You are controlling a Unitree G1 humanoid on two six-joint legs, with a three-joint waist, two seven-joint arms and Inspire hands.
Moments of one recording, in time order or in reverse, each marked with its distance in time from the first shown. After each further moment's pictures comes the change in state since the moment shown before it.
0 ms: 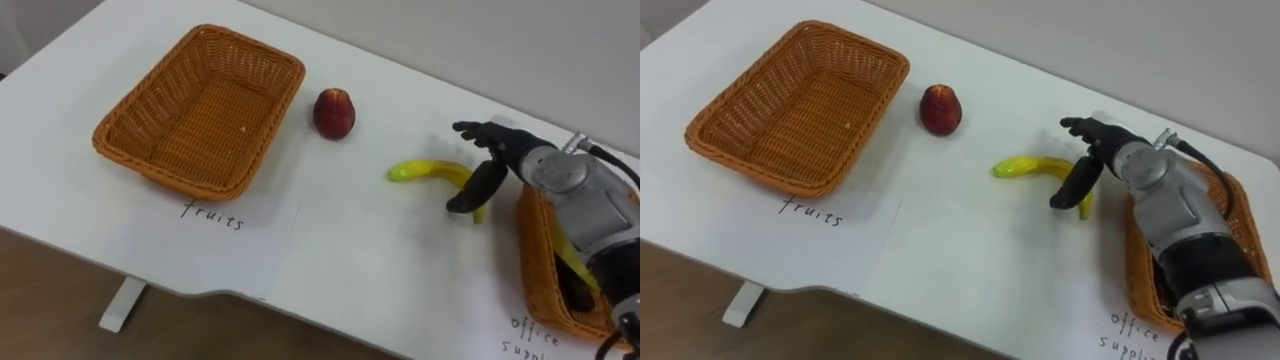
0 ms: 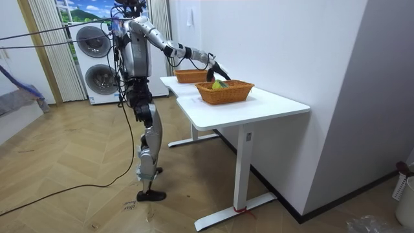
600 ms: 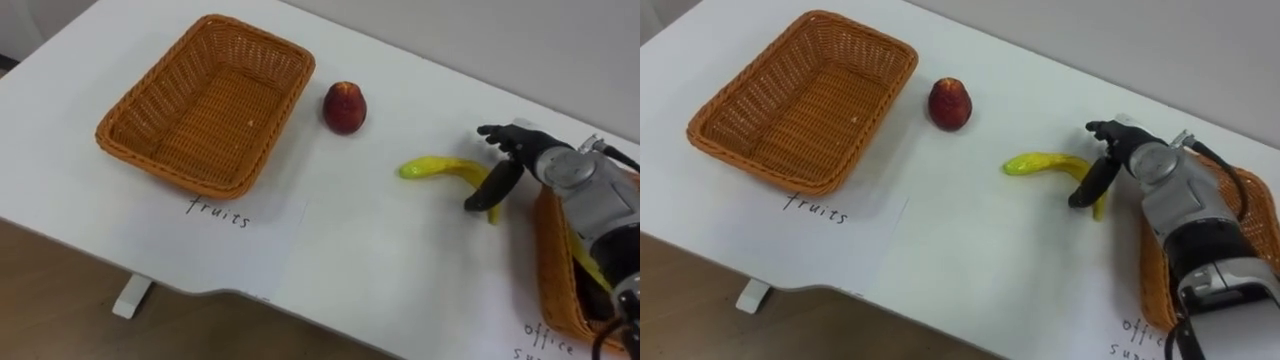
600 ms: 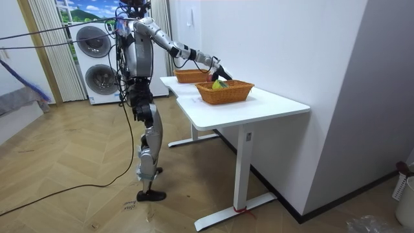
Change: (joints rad) left arm -0.002 0.003 -0.008 -0.010 0.001 0.002 0.000; right arm -0.081 0.000 0.000 0.190 -0.004 -0.011 -0.060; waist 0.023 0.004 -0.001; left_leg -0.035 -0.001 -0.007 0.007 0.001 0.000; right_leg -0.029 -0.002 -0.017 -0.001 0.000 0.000
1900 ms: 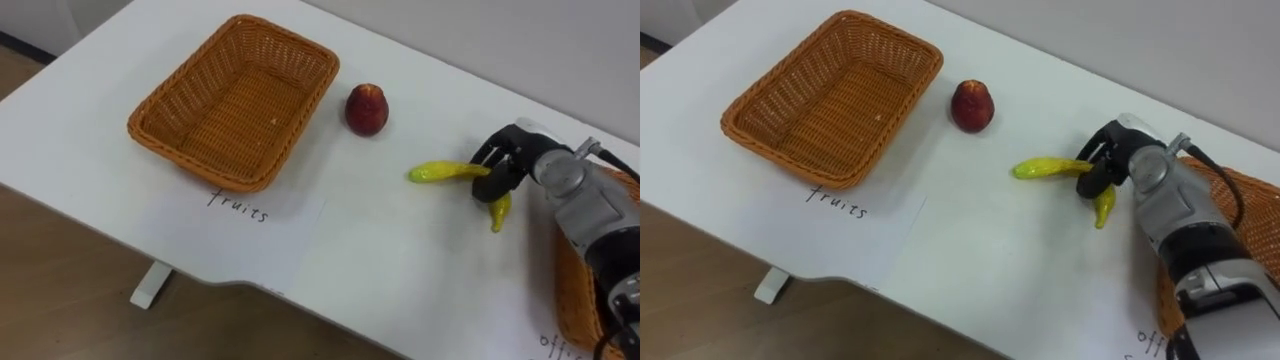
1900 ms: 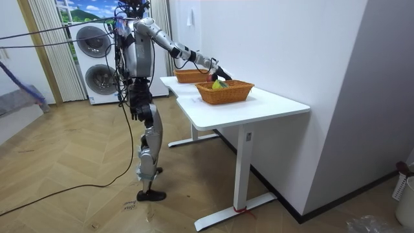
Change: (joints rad) left arm -0.013 0.008 -0.044 0.013 -0.001 -0.010 0.028; right arm 0.000 0.004 0.066 0.034 -0.028 -0.030 -0.107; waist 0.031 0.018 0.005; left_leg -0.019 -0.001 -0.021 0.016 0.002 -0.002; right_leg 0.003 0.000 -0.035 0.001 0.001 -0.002
